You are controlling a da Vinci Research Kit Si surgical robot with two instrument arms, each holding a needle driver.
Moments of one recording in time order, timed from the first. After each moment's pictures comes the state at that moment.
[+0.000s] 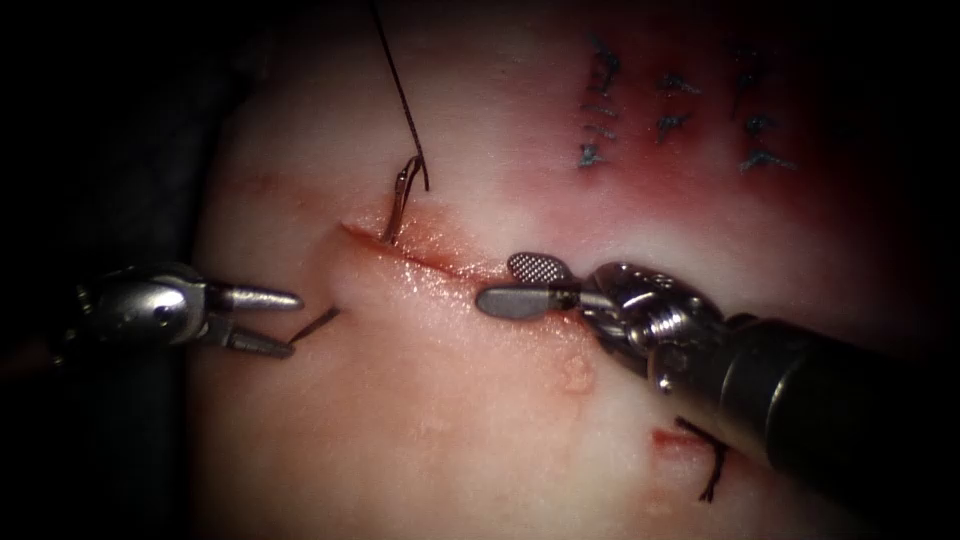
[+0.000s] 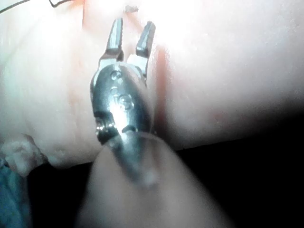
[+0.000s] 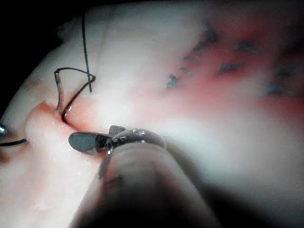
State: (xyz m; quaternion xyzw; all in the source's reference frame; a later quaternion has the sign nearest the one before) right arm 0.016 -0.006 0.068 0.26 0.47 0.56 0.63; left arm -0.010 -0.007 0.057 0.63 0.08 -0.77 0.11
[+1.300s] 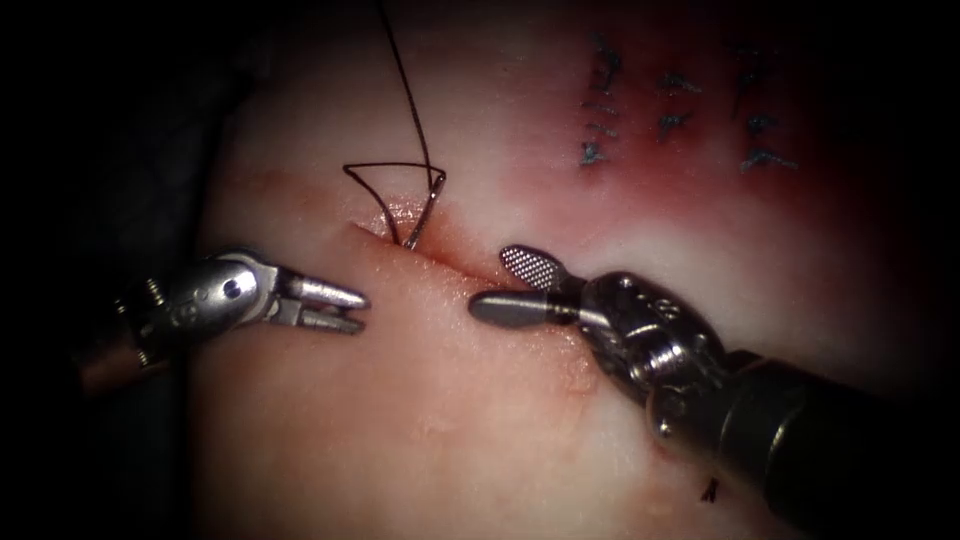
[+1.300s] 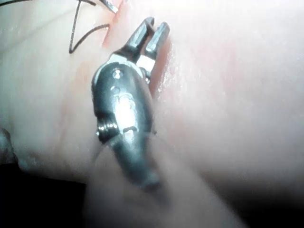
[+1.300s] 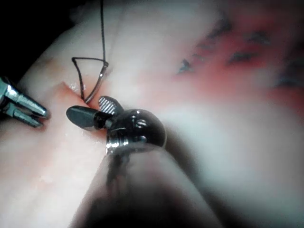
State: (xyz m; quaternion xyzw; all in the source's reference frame) right arm 0.016 -0.005 0.066 0.18 0.57 0.46 0.66; left arm -0.014 -0.006 0.059 0.68 0.20 -0.70 0.08
